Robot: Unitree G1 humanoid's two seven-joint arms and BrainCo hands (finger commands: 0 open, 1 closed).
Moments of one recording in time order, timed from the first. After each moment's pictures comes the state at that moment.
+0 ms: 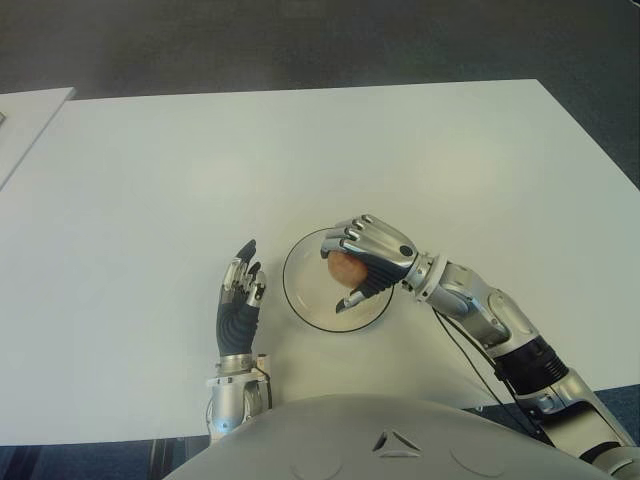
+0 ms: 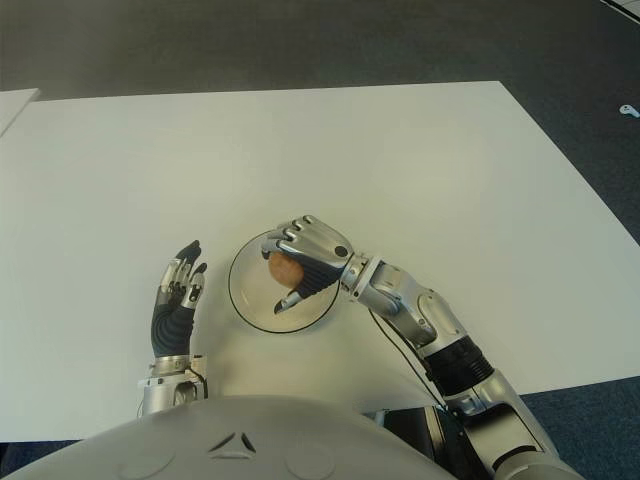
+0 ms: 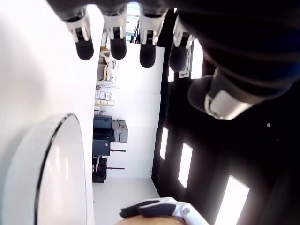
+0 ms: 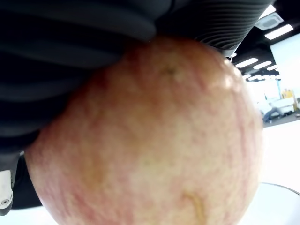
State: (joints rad) left arm 0.62 -0.09 -0.14 0.00 -0.02 -0.66 0.04; right arm -0.12 -0.50 0.44 -0.08 -0.82 -0.57 0.05
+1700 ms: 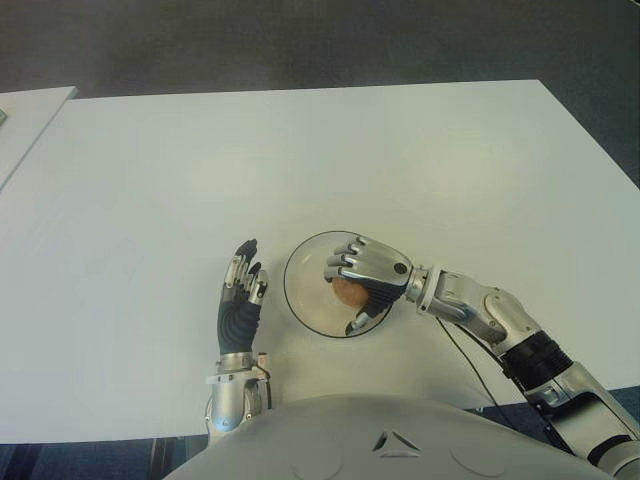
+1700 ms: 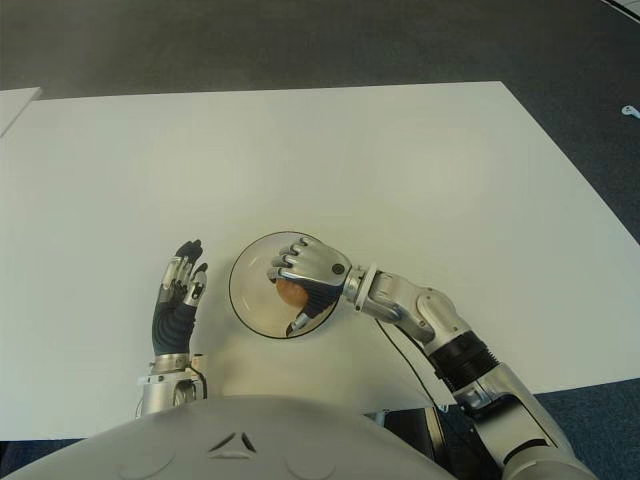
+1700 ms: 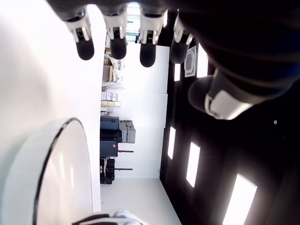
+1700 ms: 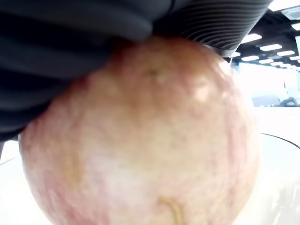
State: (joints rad) left arm 0.63 -0.08 -0.15 -0.05 -0.01 -0.60 0.05; right arm -0.15 -0.55 0.51 0.01 -1.00 -0.67 -0.02
